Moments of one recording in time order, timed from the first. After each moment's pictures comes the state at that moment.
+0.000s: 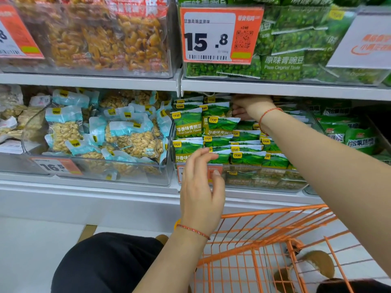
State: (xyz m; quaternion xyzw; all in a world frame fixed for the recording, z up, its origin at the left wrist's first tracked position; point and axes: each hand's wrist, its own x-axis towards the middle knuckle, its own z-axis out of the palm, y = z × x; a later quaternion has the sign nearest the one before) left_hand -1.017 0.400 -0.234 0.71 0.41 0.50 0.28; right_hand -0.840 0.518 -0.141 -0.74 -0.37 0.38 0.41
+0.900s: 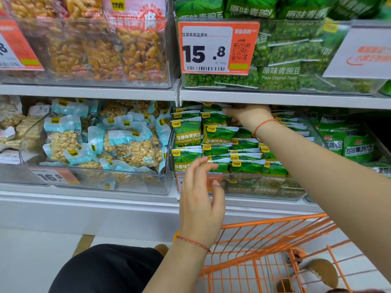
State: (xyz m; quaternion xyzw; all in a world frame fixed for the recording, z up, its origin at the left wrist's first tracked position) left_hand -1.016 0.401 -0.237 0.72 0.40 0.50 0.26; right_hand -0.838 0.521 -0.146 -0.79 -0.46 0.24 0.32
